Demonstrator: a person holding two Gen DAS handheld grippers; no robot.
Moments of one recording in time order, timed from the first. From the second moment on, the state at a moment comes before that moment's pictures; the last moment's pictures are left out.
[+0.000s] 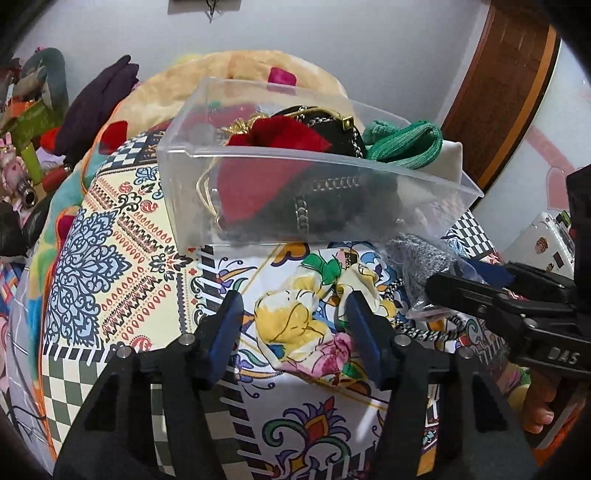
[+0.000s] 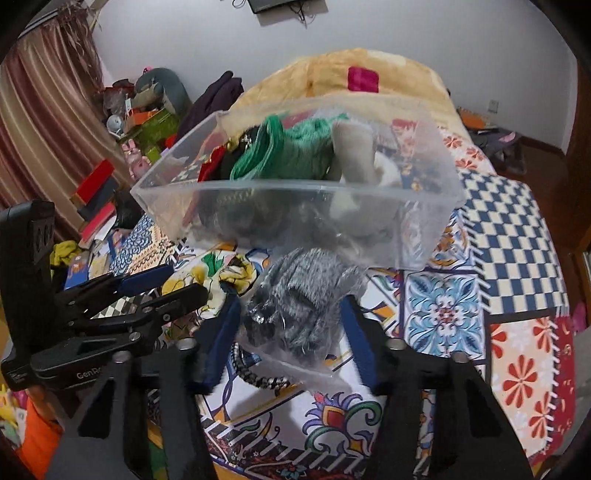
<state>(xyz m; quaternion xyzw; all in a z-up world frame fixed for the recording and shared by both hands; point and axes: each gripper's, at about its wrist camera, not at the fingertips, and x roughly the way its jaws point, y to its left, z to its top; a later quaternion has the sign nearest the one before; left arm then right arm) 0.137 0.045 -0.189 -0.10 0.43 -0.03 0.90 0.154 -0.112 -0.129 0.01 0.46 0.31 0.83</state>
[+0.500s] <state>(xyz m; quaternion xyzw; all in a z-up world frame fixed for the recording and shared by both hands) 0.120 0.043 -0.167 -0.10 0.41 -0.06 0.91 0.134 -0.125 -0.100 0.00 0.41 0.33 0.85</state>
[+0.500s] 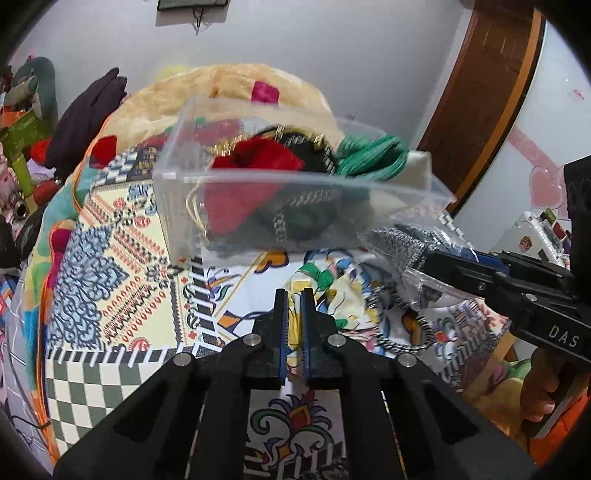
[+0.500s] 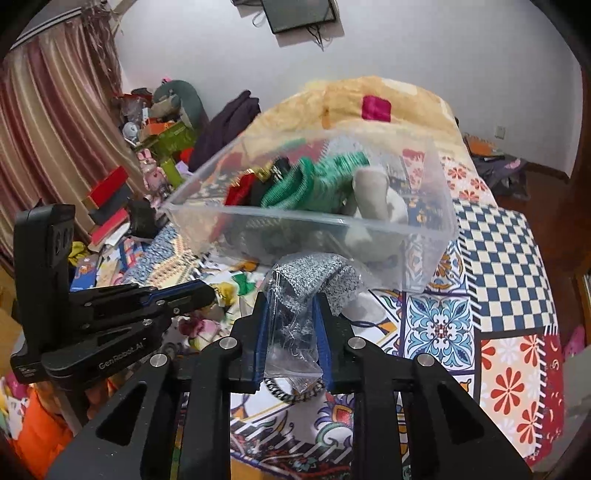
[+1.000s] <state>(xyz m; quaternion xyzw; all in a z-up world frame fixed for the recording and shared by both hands) 0.084 0.048 -0.086 -0.10 0.30 -0.07 0.94 0.113 -0.134 -0.037 0.00 0.31 0.34 0.89</state>
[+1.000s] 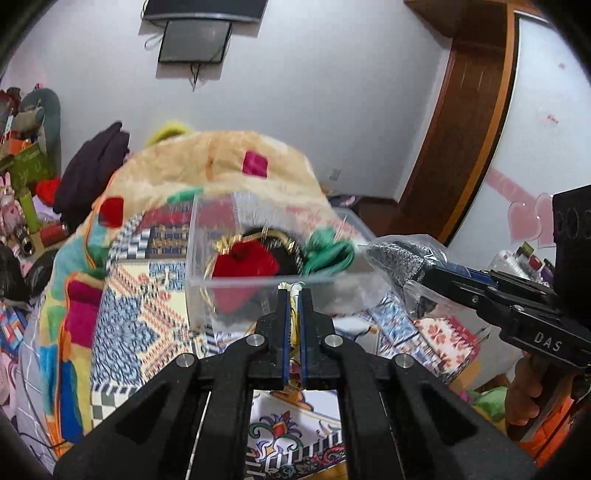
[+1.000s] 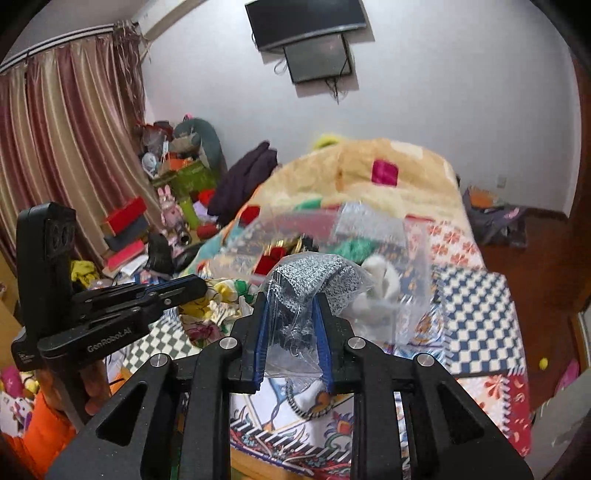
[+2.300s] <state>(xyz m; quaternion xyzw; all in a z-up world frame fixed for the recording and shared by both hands) 0.222 0.025 -0.119 -0.05 0.36 -0.05 0.93 0.202 -0.117 -0.085 -0.05 0.38 0.26 0.89</state>
